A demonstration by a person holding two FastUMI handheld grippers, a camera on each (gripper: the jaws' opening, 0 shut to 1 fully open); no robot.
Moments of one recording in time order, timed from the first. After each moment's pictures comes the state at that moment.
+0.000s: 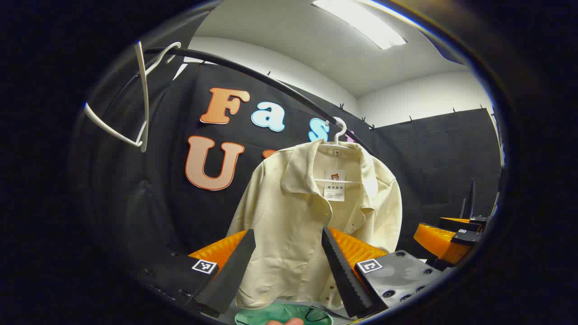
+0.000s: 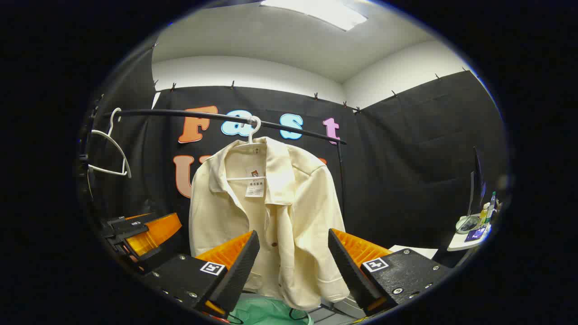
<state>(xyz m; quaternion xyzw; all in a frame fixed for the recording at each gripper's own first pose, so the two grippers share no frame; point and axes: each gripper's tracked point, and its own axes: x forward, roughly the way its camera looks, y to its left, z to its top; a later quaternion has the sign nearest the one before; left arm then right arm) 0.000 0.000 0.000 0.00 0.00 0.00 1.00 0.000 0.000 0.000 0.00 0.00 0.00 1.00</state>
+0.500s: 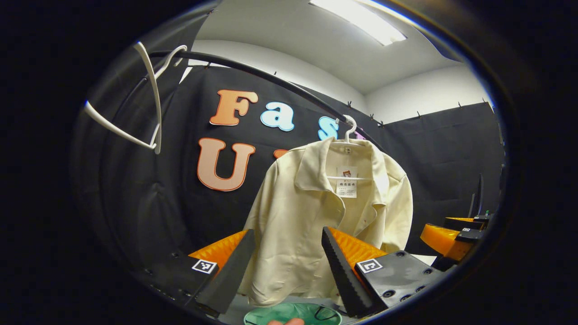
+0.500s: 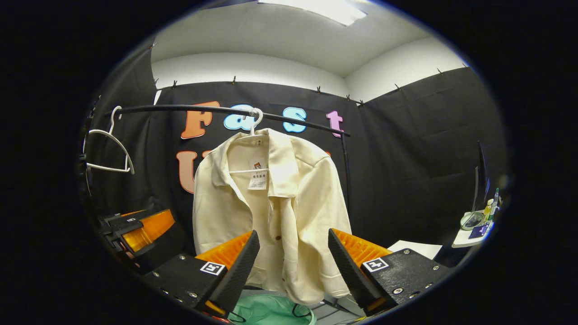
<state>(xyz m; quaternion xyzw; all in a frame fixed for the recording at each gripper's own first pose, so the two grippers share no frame) -0.006 0.019 -0.002 0.02 0.00 0.03 1.00 0.004 0.002 -0.010 0.00 0.02 0.00 1.00</state>
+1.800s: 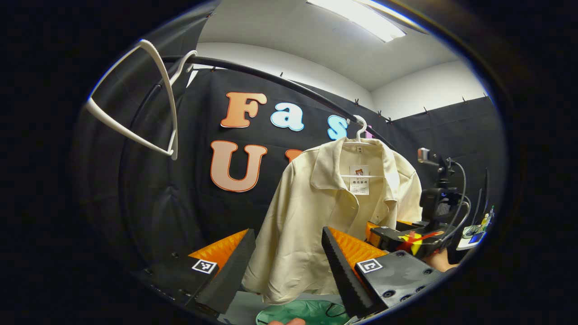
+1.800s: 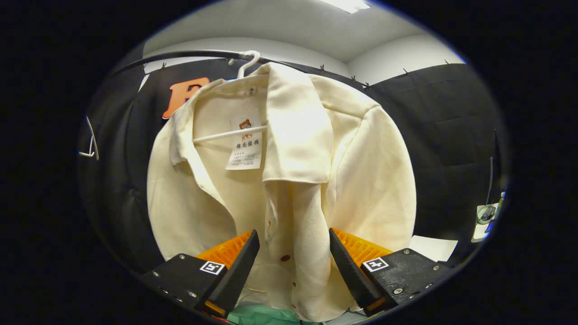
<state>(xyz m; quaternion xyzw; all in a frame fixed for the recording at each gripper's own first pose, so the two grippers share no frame) -0.026 0.041 0.010 0.03 0.00 0.06 1.00 0.191 0.023 -0.093 0.00 0.07 -0.04 1.00</state>
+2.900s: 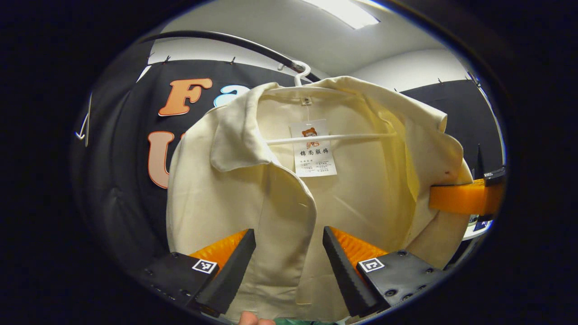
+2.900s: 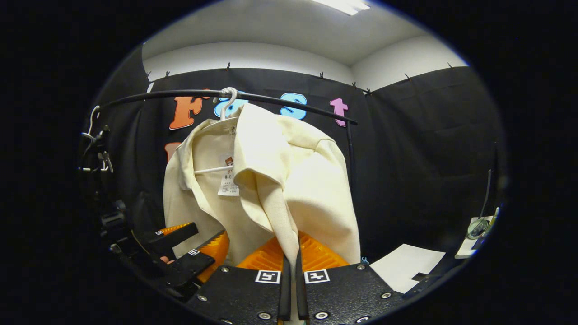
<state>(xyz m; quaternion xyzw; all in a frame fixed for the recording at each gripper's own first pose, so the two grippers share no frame) 0.151 -0.089 -0.081 0.06 0.02 -0.04 1.00 0.127 -0.032 -0.014 0.00 0.06 0.01 1.00</state>
